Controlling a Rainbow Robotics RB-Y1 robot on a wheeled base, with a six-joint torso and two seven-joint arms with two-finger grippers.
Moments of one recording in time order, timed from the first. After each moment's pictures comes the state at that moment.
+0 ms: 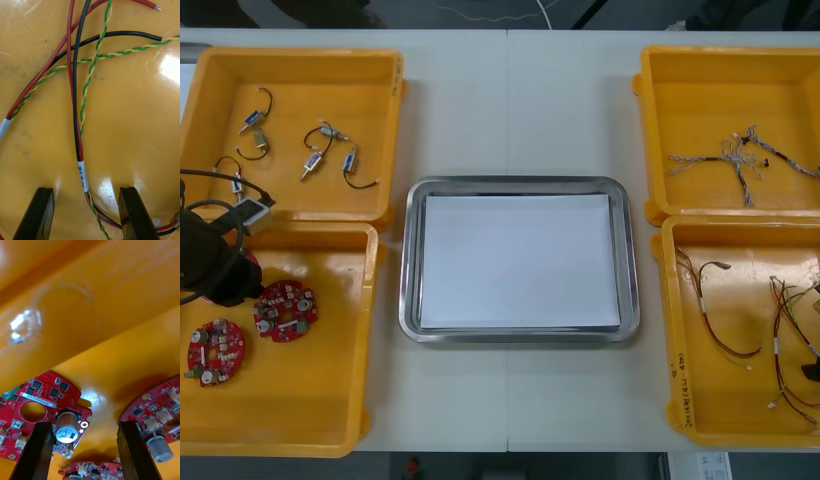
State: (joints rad) right arm 0.27 -0.85 -0.18 -1.79 -0.88 1.12 2.03; left arm -0.25 0.90 -0.08 -1.73 0.81 1.52 -1.78
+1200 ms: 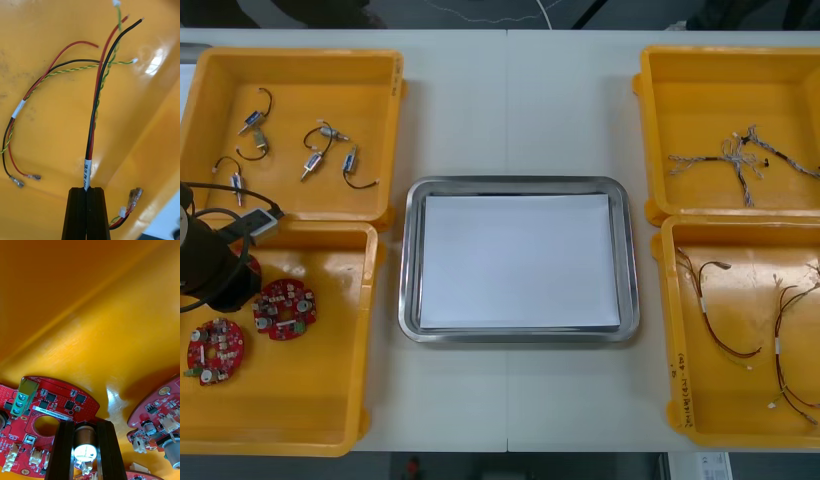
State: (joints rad) right arm 0.26 -0.86 -0.44 -2.01 -0.91 1.50 2.03; left arm -0.25 0.90 -0.12 -1.71 0.77 1.48 -1.90
